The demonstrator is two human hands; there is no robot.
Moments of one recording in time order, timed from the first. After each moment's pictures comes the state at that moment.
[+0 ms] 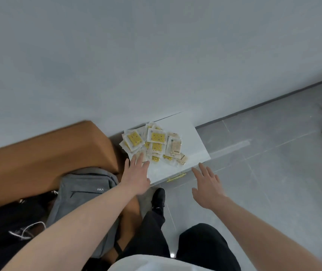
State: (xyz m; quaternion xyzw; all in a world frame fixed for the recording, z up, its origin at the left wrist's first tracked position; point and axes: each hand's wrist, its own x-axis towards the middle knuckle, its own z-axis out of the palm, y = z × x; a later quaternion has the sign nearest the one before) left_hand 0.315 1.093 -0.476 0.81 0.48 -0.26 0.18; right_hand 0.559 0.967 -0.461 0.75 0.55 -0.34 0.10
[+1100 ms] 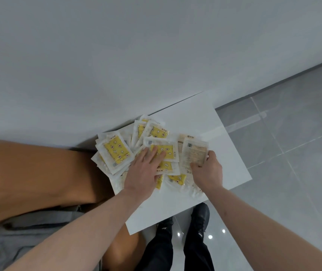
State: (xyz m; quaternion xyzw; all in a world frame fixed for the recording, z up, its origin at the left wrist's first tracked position) left_hand 0.373 1.240 -0.756 0.86 0.44 -0.15 0.20; right_hand 0.581 1.174 -0.752 0.87 0.20 -0.42 -0.18
